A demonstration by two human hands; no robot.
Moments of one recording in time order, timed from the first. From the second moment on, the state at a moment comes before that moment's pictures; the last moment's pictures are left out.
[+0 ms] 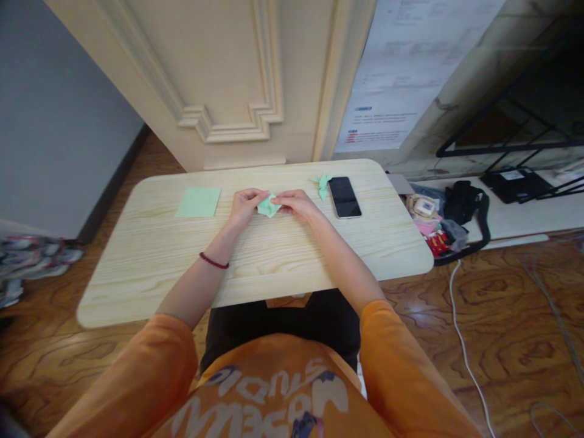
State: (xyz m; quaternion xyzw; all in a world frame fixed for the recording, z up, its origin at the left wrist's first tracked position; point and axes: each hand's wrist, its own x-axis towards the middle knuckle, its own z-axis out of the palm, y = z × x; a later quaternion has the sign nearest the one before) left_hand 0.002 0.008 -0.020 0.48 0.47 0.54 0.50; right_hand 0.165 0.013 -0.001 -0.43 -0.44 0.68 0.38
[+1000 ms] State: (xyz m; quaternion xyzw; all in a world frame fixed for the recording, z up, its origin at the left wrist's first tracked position) left_hand 0.004 0.006 -0.017 0.48 0.48 0.54 0.50; right_hand 0.161 0.011 0.000 -0.46 -0.46 0.65 0.40
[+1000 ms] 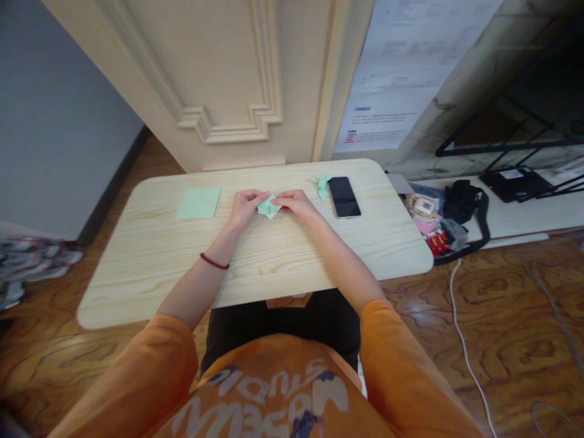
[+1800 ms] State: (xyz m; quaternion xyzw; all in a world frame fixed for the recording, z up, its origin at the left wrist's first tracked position) left_hand 0.000 0.005 -0.016 0.45 0.48 0.50 0.56; right_hand 0.164 0.015 -0.009 -0.44 -0.48 0.64 0.40
